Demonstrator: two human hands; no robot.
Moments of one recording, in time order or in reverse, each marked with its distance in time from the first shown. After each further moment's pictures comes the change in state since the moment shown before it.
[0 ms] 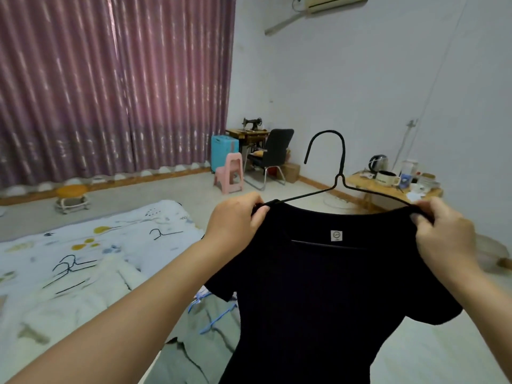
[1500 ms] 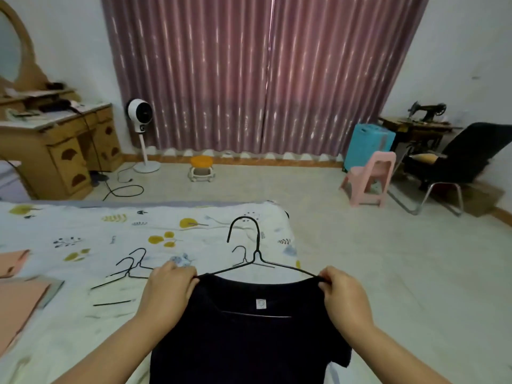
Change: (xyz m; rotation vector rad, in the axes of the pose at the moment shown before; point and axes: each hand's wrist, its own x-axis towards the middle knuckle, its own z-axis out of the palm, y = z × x) left_hand 0.095 -0.548 0.189 0.666 -0.148 -0.682; right_hand 0.150 -0.119 0.744 0.160 -0.855 -0.310
